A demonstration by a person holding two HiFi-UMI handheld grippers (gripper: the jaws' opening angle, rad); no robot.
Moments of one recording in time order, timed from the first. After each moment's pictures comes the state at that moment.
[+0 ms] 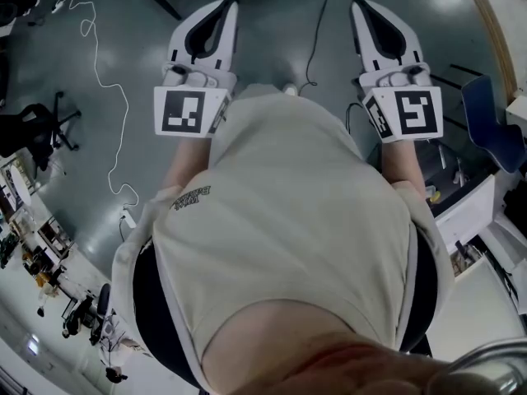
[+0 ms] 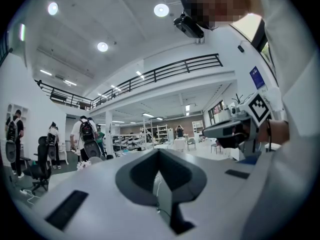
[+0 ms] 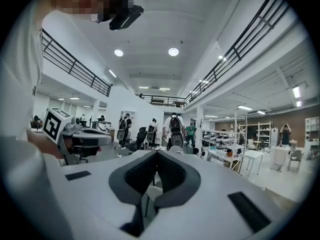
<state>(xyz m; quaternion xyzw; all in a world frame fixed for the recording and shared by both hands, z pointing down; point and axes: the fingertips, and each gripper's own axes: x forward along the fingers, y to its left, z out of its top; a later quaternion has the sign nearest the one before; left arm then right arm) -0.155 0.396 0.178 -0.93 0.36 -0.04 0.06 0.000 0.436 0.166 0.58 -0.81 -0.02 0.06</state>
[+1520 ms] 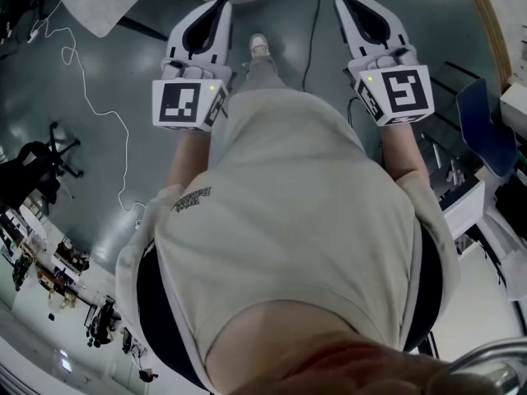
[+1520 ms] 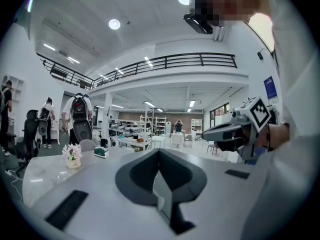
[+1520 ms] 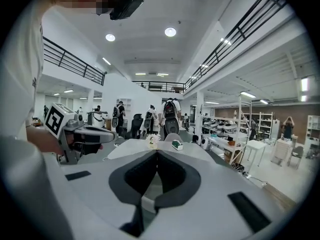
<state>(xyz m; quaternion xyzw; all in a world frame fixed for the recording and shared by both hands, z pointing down) -0.127 0.124 0.251 -0.94 0.33 -0.06 -0.03 0.024 0.167 0.235 0.58 -0.81 0.04 0.13</state>
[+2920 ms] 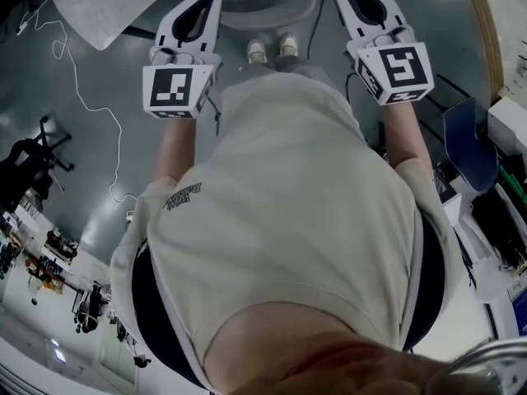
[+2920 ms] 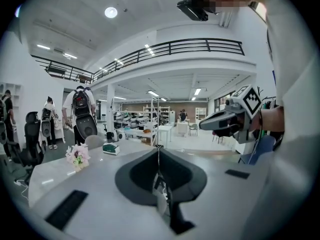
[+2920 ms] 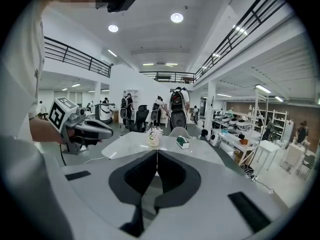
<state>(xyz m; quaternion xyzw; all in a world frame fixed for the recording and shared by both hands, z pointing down) -0.132 -0.044 0.284 -0.93 0.34 -0.13 -0.03 0.032 -0.019 0.260 0.53 -0.83 0.06 0.18</state>
